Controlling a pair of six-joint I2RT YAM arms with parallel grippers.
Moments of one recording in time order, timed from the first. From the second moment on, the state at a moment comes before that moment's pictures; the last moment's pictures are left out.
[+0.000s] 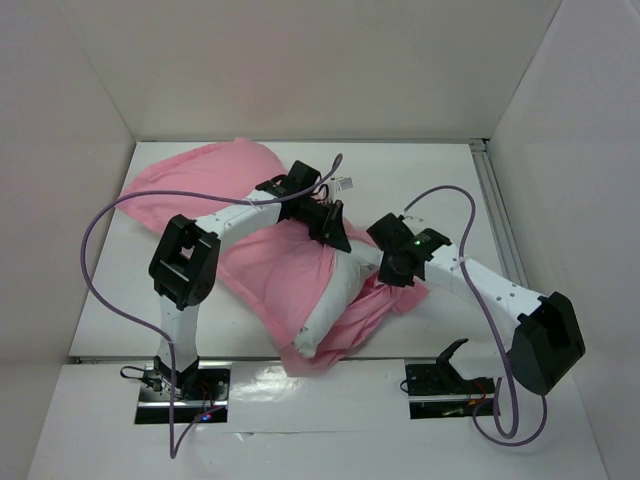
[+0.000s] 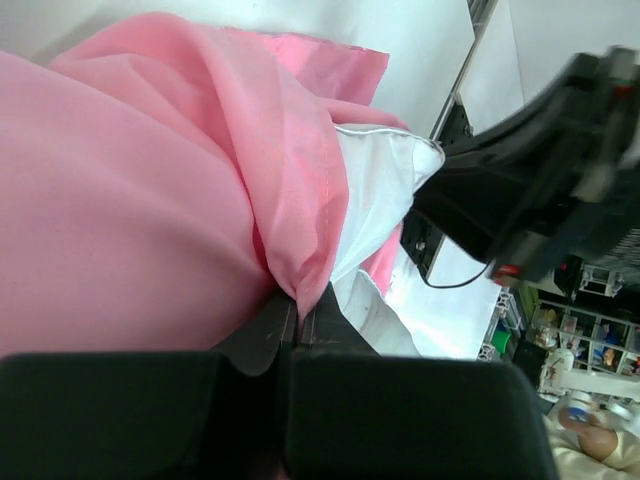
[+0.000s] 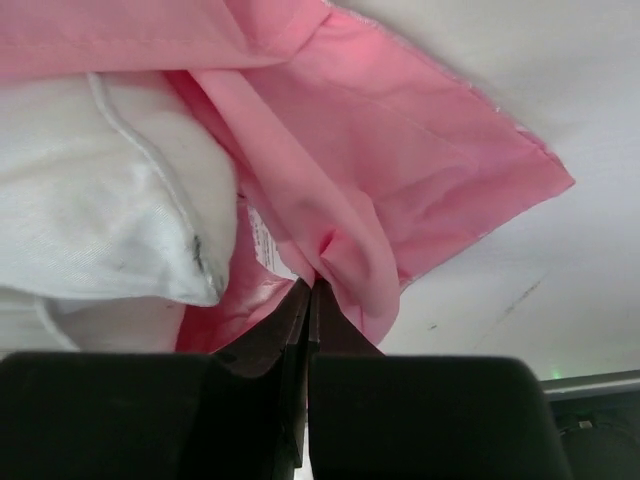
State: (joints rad) left arm -0.57 2.00 1.56 -0.49 0.84 -0.33; right arm 0.62 1.29 0.91 -0.86 0.30 0.85
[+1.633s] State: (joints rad) left arm -0.64 2.00 1.65 -0.58 0.59 -0.40; right arm 0.54 1.27 1.12 -0.71 0.10 0.53
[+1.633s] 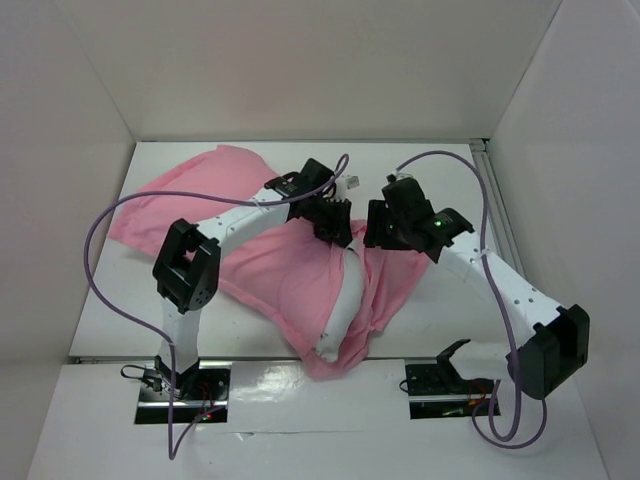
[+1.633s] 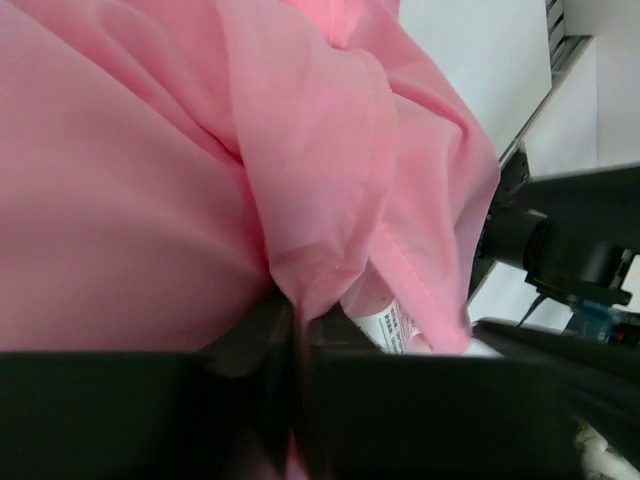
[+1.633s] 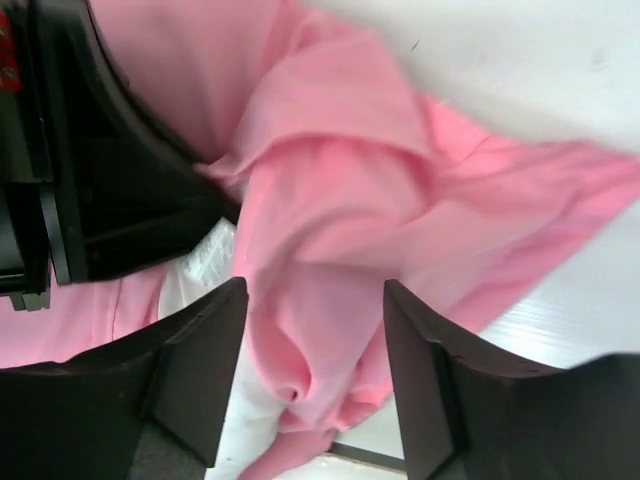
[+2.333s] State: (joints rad) left arm -0.77 1.59 1.61 -1.04 0.15 -0.33; right arm 0.55 1.01 0.85 -0.81 -0.01 0.72
